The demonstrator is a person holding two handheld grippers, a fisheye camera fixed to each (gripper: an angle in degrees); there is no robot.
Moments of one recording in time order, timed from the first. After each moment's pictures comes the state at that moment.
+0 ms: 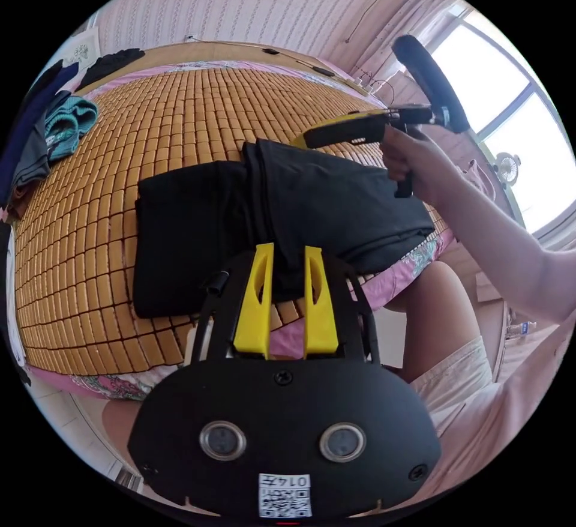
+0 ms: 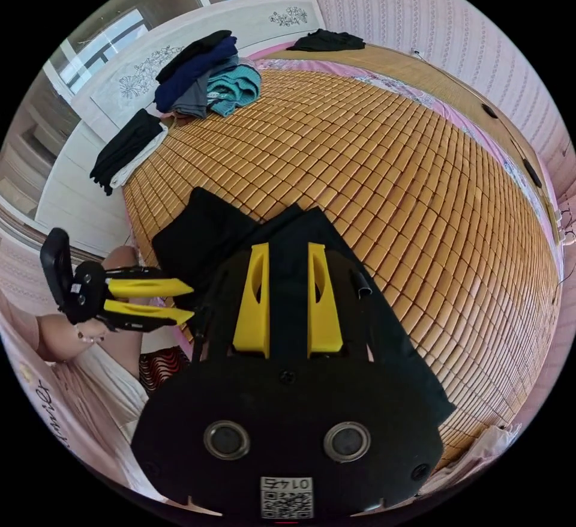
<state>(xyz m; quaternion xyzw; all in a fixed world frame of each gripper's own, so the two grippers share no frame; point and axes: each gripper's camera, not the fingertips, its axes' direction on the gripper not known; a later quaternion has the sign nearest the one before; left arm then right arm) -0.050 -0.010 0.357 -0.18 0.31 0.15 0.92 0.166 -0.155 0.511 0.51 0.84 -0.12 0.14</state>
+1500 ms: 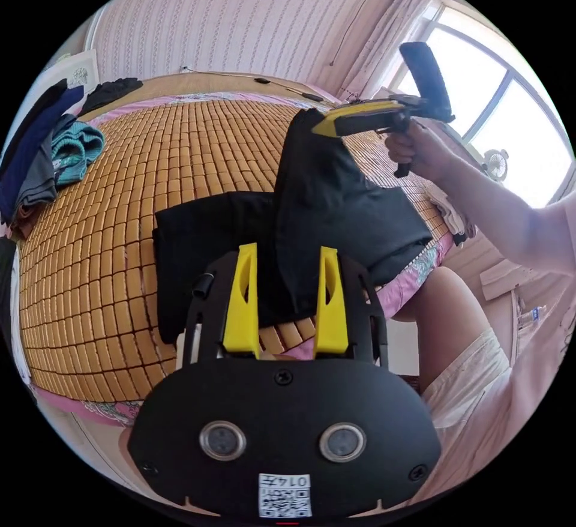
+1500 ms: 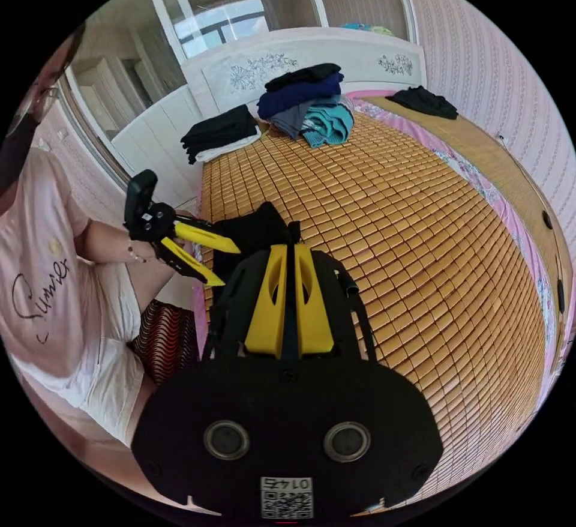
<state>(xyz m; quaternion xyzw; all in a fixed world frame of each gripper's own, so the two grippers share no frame) -0.183 -0.015 0.299 -0.08 0.33 0.17 0.92 0.085 -0.076 0.771 0.29 0.89 -0.30 0.17</state>
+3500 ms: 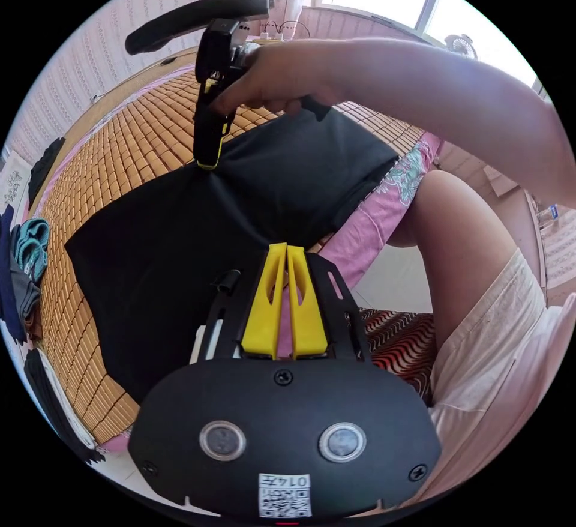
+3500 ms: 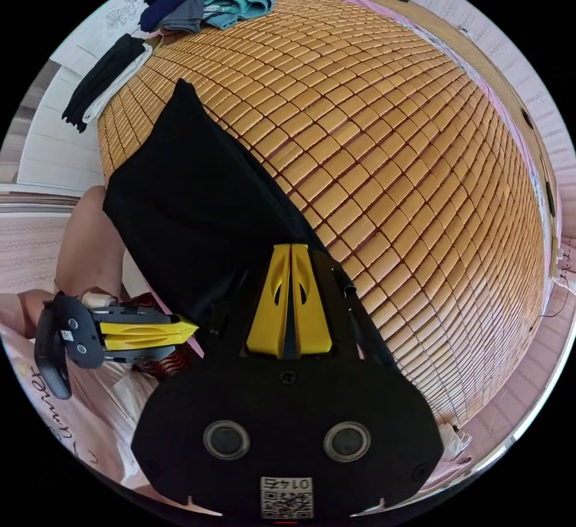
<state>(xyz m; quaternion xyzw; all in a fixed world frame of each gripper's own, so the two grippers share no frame) -0.007 0.114 0.313 -0.14 0.31 0.36 0.87 0.053 -0.194 0.628 0.42 0.88 0.02 0.23</state>
